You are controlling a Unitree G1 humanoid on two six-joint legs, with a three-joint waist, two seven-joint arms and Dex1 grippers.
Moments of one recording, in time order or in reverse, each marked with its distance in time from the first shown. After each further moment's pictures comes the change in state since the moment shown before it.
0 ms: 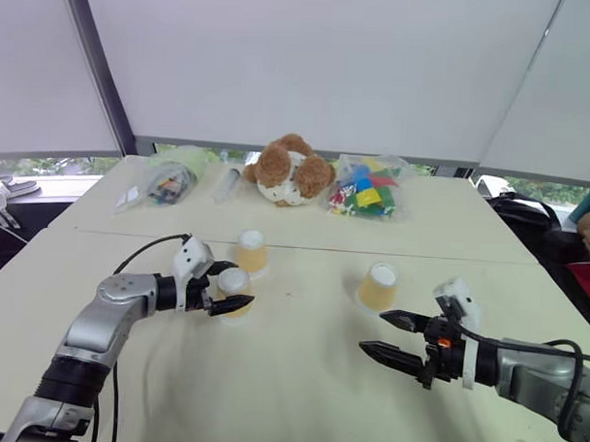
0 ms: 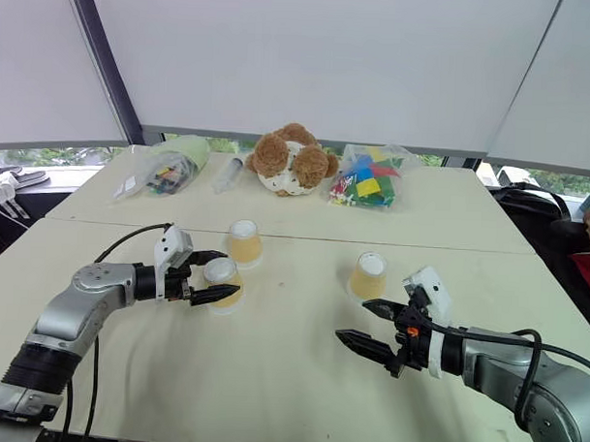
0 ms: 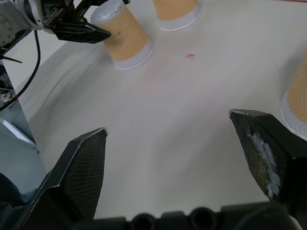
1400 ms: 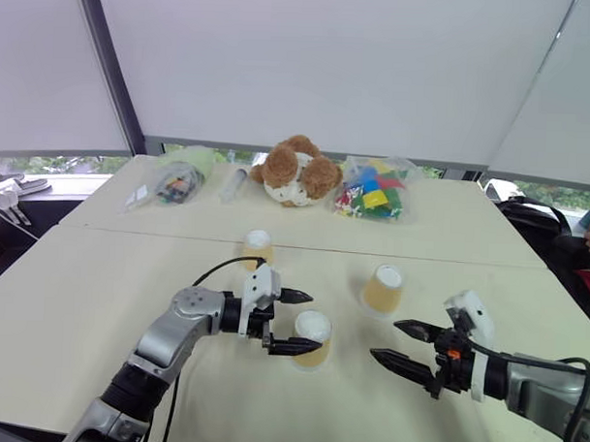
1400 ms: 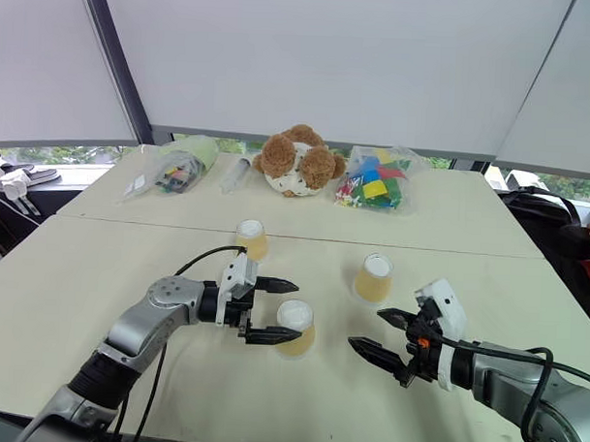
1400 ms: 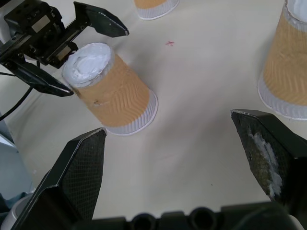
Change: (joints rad) left arm -0.022 -0.185 -0.225 -0.116 -0.006 -0.007 -0.100; right arm 0.104 0.002 -0.033 0.001 -0.052 -0.057 -0.022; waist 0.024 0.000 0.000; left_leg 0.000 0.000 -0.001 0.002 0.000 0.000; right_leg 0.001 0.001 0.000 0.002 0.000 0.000
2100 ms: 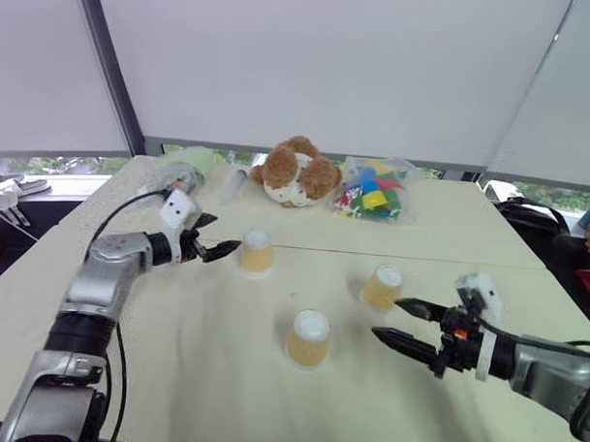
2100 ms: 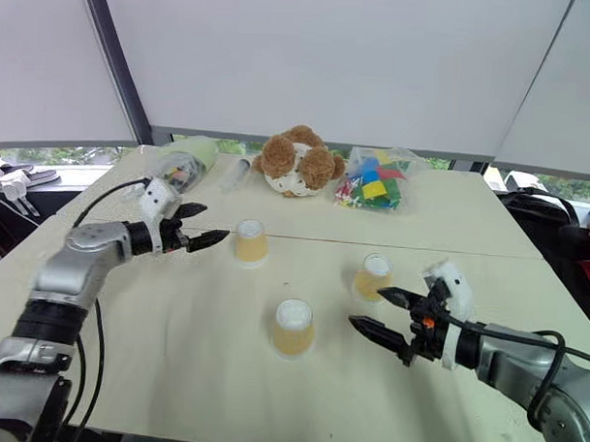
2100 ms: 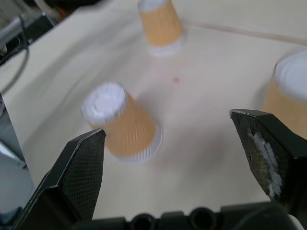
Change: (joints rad) left arm -0.235 0.141 0.266 0.406 0.108 -0.040 0.277; right arm -0.098 -0.008 -0.078 0.021 0.089 0.004 0.018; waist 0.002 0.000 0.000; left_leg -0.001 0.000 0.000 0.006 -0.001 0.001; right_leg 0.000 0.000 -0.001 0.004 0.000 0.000
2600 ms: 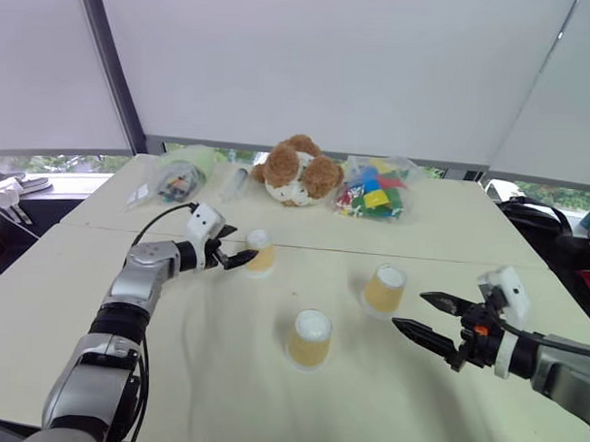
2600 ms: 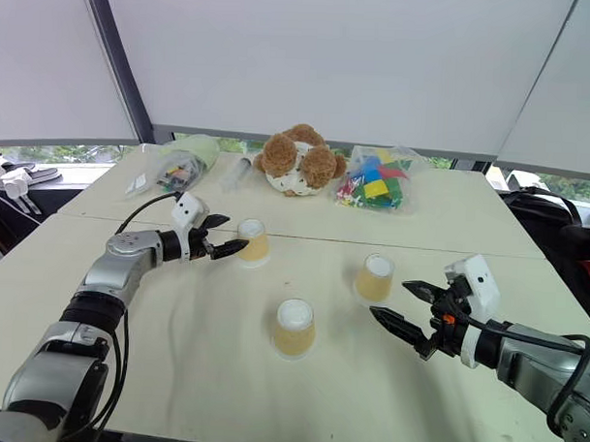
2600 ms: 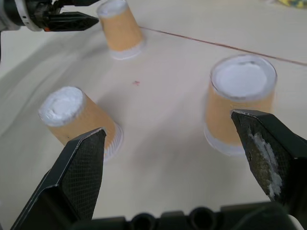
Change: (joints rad) left arm -0.112 -0.104 -0.031 0.271 0.060 -0.161 -0.061; right arm 0.089 -0.030 -0.069 -0.025 -0.055 -0.024 -0.066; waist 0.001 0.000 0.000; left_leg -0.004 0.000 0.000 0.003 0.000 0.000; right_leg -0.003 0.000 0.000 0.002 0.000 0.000
